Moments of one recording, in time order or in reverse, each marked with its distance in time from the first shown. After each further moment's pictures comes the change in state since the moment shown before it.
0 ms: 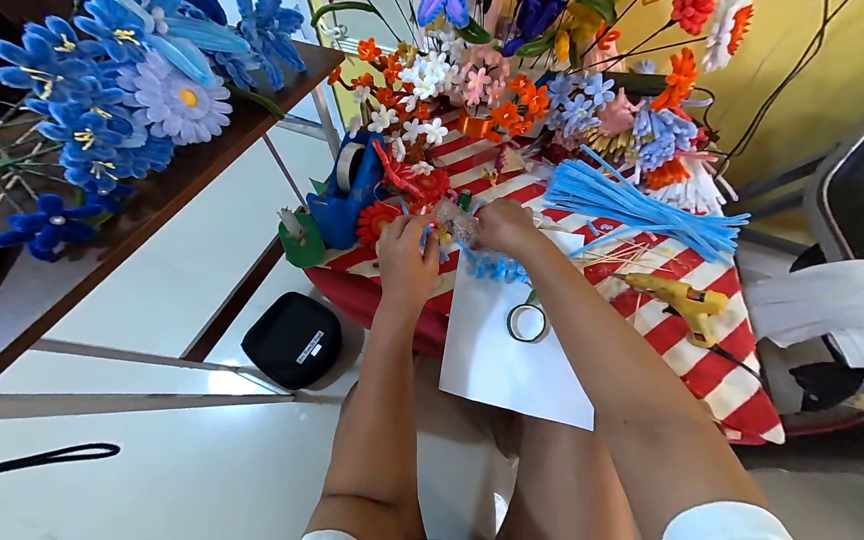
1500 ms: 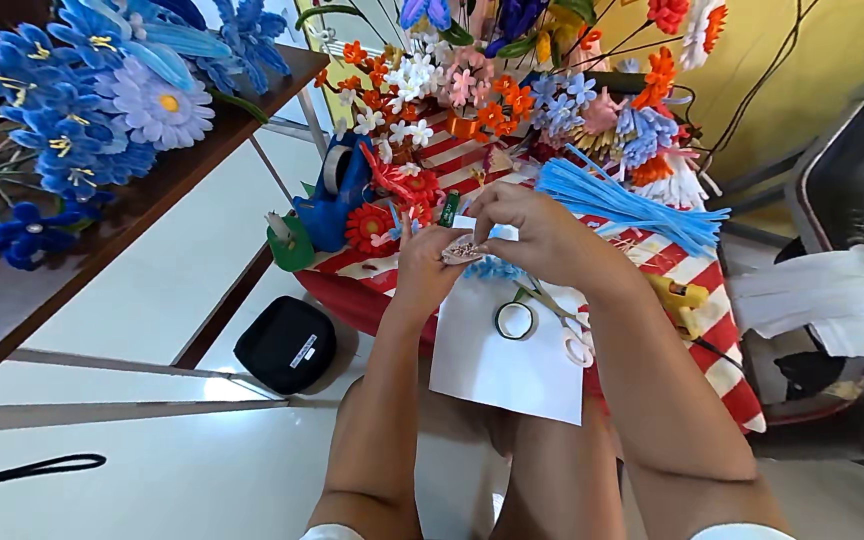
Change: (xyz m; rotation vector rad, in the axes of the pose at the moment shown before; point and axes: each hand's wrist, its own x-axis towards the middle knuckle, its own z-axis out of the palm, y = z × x) left_hand -0.005 0.021 0.018 -0.298 -0.062 0.275; right_hand -0.111 0.009 -0.047 0.352 0.418 -0.779
